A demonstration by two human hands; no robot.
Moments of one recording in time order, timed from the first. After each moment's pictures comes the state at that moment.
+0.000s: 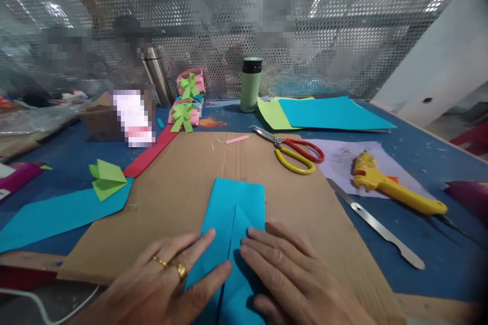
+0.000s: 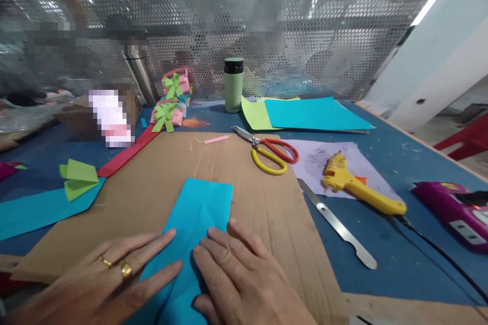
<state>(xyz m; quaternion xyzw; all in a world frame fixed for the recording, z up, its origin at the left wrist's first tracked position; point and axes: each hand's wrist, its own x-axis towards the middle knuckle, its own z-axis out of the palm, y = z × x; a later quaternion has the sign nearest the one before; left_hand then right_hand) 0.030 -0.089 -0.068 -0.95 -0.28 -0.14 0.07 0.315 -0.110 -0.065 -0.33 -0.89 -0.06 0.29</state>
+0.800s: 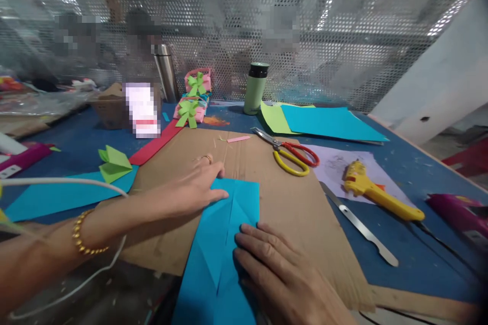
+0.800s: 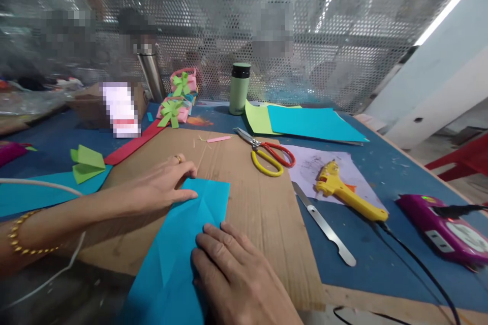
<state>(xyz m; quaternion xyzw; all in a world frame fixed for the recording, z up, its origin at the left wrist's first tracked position) 0.085 0.012 -0.026 -0.87 -0.46 -0.08 -0.16 0.311 -0.117 -0.066 -0.32 -0.90 -0.01 0.29</state>
